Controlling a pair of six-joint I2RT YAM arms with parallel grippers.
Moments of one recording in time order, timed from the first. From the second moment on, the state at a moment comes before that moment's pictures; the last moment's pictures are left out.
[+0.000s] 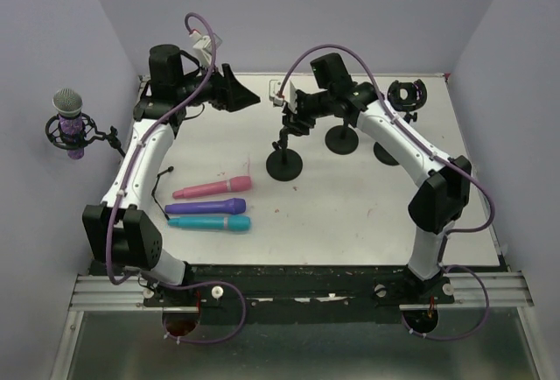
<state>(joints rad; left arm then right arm) -0.12 1.54 1.50 -0.27 0.95 -0.31 0.60 1.87 1.86 -0.69 -0.57 -0.87</state>
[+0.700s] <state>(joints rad) -0.10 1.36 1.36 -0.34 0.91 -0.23 0.61 2.07 2.03 -0.80 -0.48 -0.93</state>
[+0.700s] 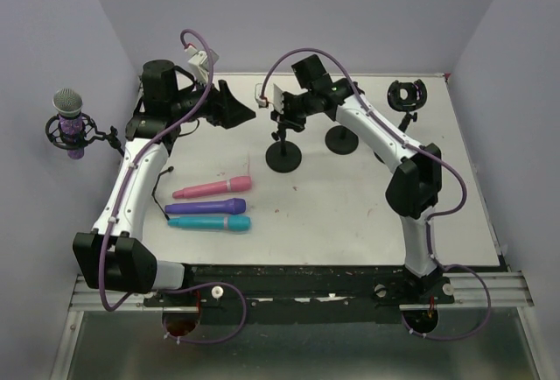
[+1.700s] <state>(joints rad) -0.10 0.95 1.46 -0.63 0.53 0.28 0.55 2.16 2.19 -0.74 -0.22 -0.63</state>
